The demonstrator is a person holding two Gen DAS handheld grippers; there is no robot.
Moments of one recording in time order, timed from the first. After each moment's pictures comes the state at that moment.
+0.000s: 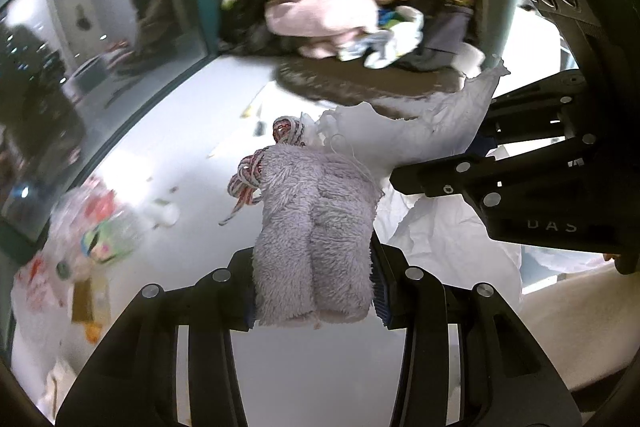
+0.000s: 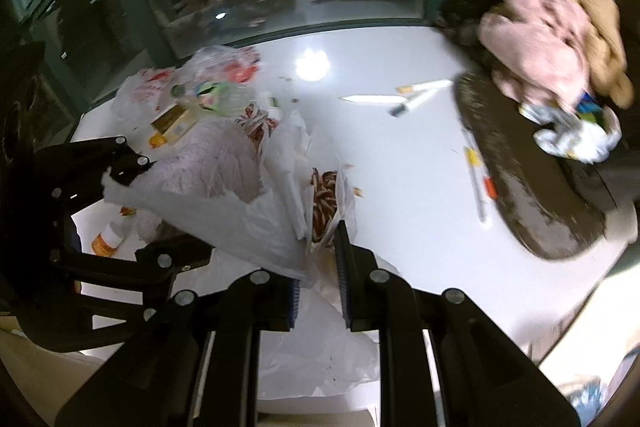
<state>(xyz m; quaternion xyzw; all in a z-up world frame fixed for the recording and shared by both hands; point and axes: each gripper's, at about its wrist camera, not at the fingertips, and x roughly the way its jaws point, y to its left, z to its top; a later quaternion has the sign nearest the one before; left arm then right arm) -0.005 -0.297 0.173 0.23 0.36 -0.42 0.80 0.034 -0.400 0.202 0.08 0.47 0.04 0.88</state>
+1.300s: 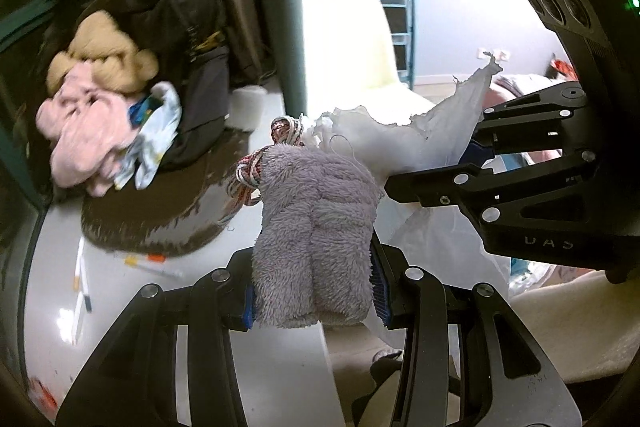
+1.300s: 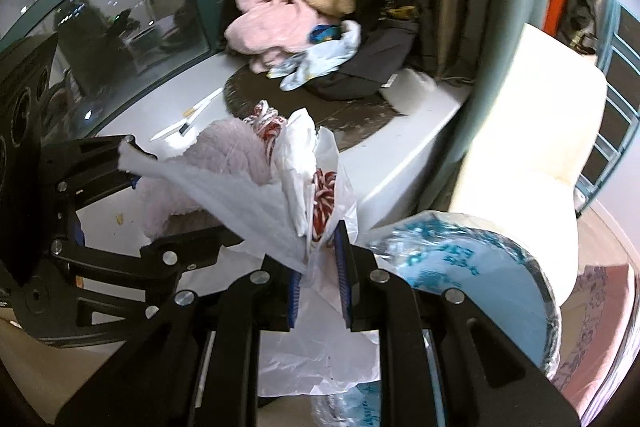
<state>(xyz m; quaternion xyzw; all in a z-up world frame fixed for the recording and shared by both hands) -0.154 -0.512 0.192 0.32 0.25 -0.65 0.64 -0.178 -0.566 0.212 0.20 0.42 -0.23 0.86</state>
